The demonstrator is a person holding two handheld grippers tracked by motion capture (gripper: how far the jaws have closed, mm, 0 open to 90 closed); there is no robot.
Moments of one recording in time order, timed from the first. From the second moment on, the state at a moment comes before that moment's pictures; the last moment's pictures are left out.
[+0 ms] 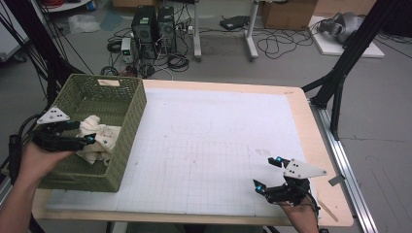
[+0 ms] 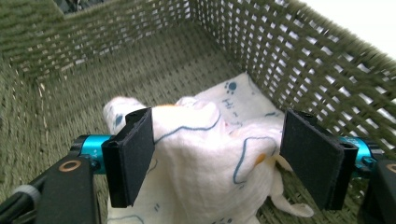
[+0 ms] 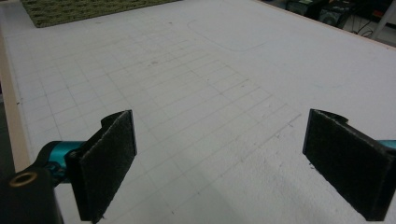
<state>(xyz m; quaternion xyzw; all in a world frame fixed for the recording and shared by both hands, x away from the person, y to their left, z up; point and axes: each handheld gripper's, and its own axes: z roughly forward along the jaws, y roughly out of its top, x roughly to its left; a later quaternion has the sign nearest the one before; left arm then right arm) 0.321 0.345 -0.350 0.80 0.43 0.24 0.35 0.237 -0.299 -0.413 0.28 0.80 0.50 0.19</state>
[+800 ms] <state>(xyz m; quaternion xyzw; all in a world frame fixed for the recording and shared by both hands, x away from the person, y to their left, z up) 0.337 0.341 -0.364 0.83 0.45 0.19 0.28 0.237 -0.298 -0.412 0.28 0.80 0.50 0.19</state>
